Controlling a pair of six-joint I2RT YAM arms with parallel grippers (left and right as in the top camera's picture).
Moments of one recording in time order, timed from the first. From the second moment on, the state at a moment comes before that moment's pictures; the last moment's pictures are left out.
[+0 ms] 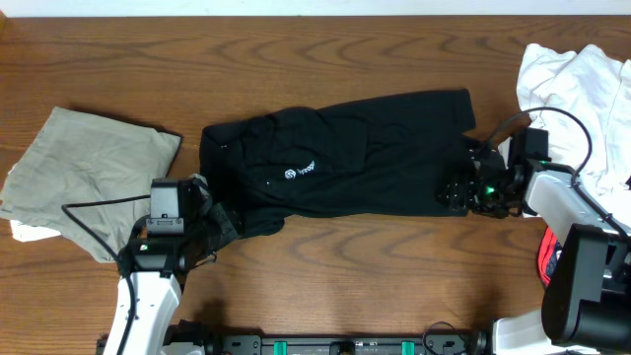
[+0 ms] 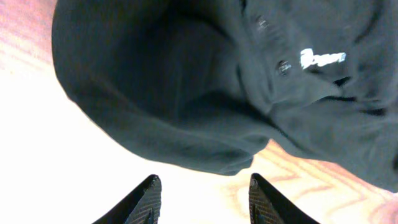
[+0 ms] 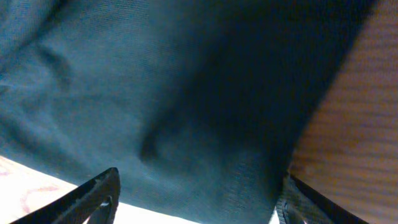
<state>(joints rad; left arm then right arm) -0.02 1.01 0.59 -0.70 0.29 -0.56 -0.16 1.67 0.85 -0.61 -0.42 -0.01</state>
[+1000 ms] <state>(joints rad) -0.02 1.21 0.59 -0.63 0.26 -0.56 -0.10 1.69 0.82 -0.63 -0.38 -0.01</state>
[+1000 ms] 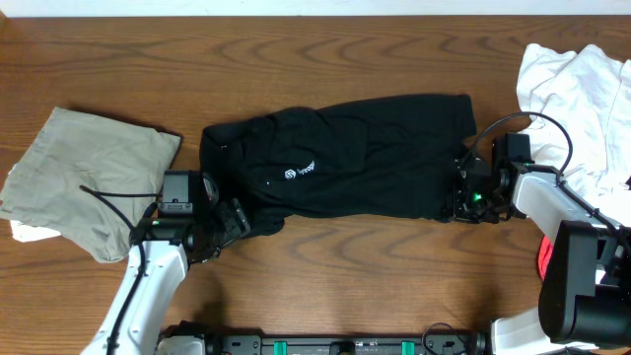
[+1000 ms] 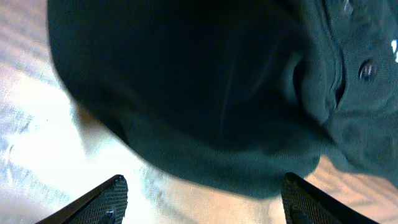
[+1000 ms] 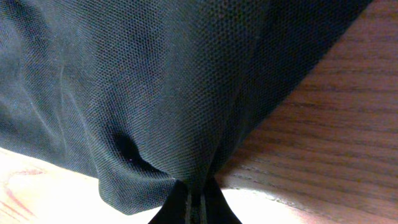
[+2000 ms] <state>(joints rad) -0.02 0.86 0.93 -0.73 0.27 -0.43 -0.11 1.42 1.29 -1.06 -0.37 0.04</state>
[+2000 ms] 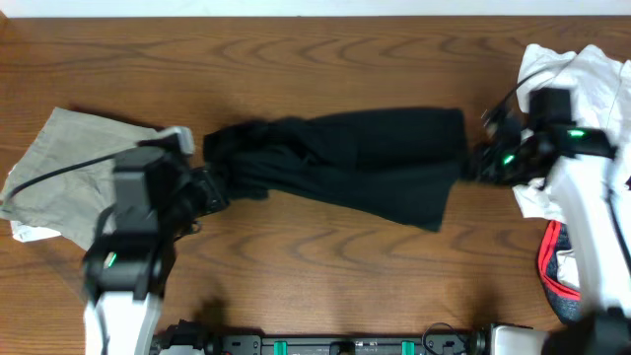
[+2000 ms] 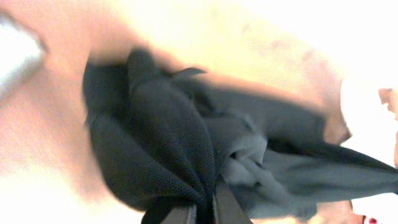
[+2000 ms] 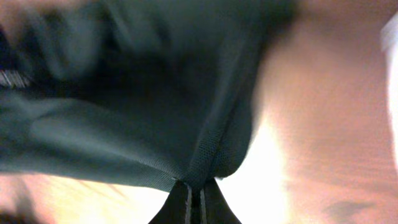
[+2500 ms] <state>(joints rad) -0.02 0.71 1.22 -0.85 0.15 -0.36 -0.13 1.08 1.71 -1.22 -0.20 0.07</state>
